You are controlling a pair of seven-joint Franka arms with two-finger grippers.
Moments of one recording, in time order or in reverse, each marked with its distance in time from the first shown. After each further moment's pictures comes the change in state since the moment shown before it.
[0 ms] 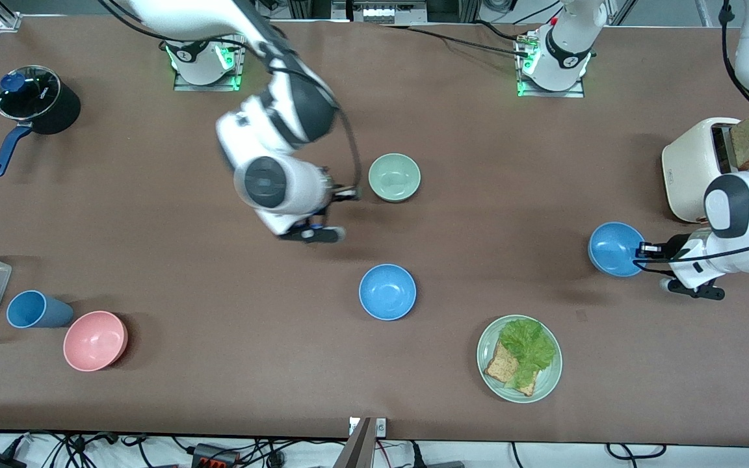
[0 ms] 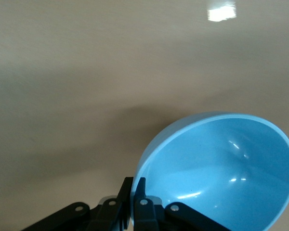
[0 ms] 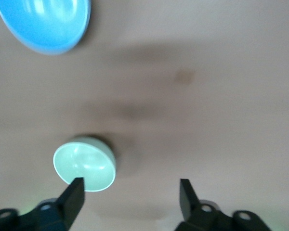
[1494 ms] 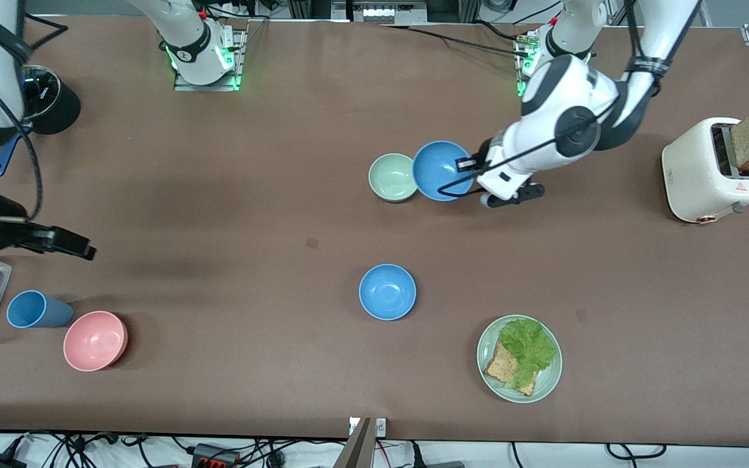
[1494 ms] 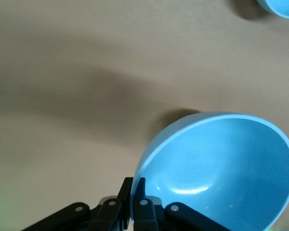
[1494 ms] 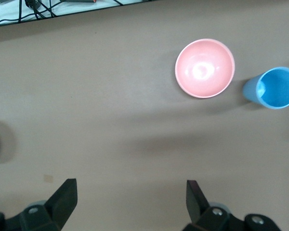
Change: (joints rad) left arm -0.082 -0.315 -0.638 -0.331 -0.263 0.079 -1.031; right arm -0.466 -0.219 -0.091 -0.029 -0.170 0.055 -0.506
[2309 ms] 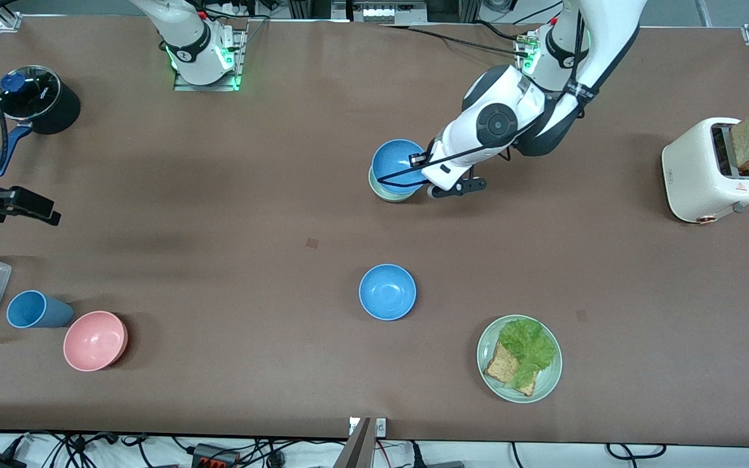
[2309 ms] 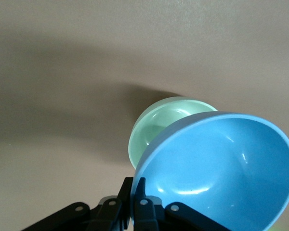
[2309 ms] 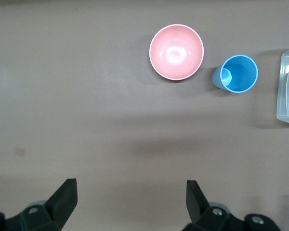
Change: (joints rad) left arm -0.166 0.160 -0.001 -0.033 0.126 0.196 -0.138; right arm -0.103 -0.167 0.088 -0.192 -0.103 0.001 -0.067
